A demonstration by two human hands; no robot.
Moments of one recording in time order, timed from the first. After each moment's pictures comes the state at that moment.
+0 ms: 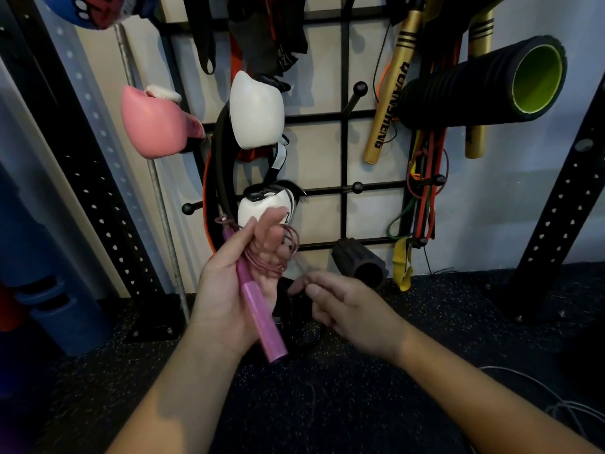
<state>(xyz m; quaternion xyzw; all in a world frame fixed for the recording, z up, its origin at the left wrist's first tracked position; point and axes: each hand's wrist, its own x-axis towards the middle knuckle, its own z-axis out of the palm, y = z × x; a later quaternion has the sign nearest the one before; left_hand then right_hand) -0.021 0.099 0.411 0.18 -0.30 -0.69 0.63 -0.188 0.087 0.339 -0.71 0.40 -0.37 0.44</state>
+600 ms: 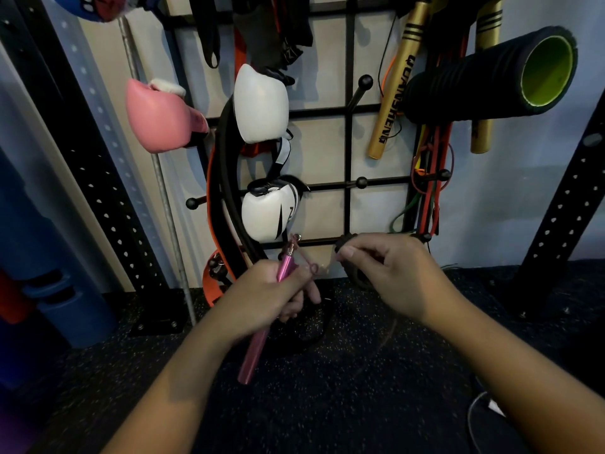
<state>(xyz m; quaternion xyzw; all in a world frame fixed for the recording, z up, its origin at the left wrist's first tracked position) -0.002 0.083 0.379 0.47 -0.72 -0.42 0.29 -0.223 0.088 0.381 -0.74 0.50 -0.42 0.15</state>
